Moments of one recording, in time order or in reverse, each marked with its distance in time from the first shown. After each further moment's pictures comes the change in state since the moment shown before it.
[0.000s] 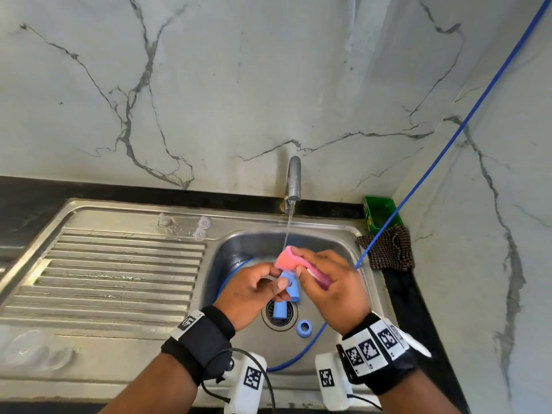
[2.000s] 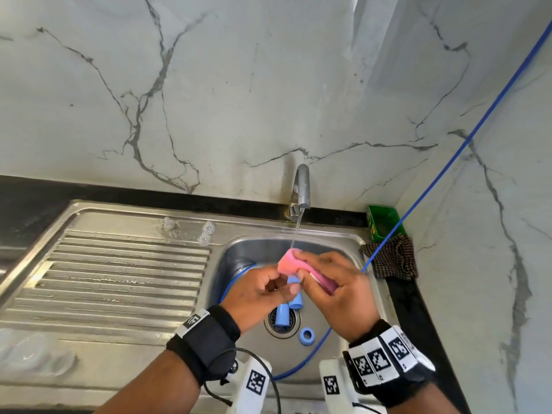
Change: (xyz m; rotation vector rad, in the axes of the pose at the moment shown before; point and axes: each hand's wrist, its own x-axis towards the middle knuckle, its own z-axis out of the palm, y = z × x) left_hand 0.002 0.008 -0.012 -0.025 -0.083 0.117; right_hand 0.009 -0.021 0.000 0.044 0.034 -0.037
